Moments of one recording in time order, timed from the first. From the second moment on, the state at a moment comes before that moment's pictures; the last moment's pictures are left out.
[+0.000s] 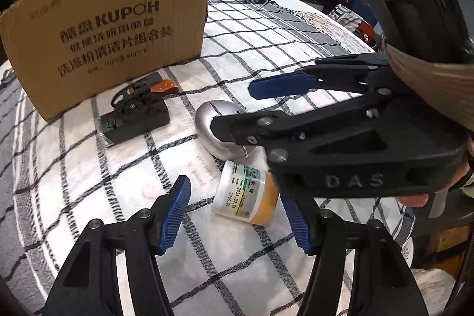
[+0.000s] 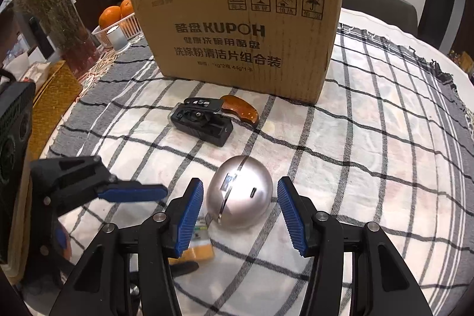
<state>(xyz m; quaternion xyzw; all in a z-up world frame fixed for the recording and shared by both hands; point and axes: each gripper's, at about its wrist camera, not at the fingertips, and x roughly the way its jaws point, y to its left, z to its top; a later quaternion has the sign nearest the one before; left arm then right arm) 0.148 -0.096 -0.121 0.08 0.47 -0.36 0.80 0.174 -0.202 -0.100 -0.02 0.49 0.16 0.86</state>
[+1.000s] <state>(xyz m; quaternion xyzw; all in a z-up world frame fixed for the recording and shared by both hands) 0.149 -0.092 -0.133 0.09 0.46 -0.34 0.81 0.186 -0.175 -0.118 -0.08 0.49 0.15 0.85</state>
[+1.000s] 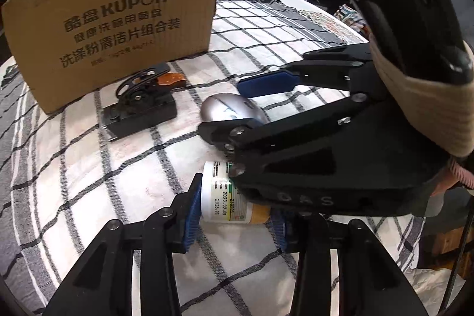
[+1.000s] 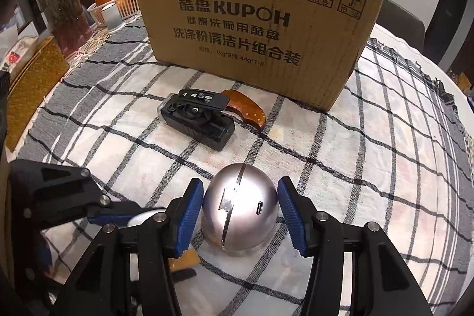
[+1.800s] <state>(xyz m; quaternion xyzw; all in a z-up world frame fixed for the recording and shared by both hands) 0.157 -0.051 -0.124 0.05 0.46 -0.24 0.86 0.186 -0.170 -0.113 -0.06 0.50 0.12 0.86</state>
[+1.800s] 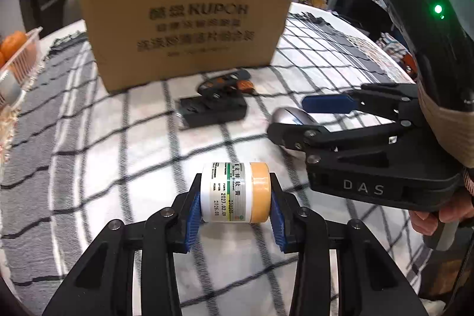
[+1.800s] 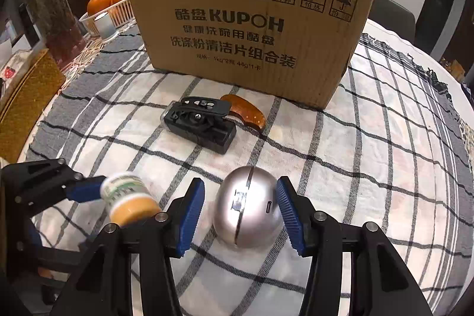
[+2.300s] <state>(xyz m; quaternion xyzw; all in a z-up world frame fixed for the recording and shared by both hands) 0.175 -0.048 -0.120 0.03 0.45 -0.20 0.87 0.194 -0.179 -0.132 -0.02 0.52 0.10 0.85</state>
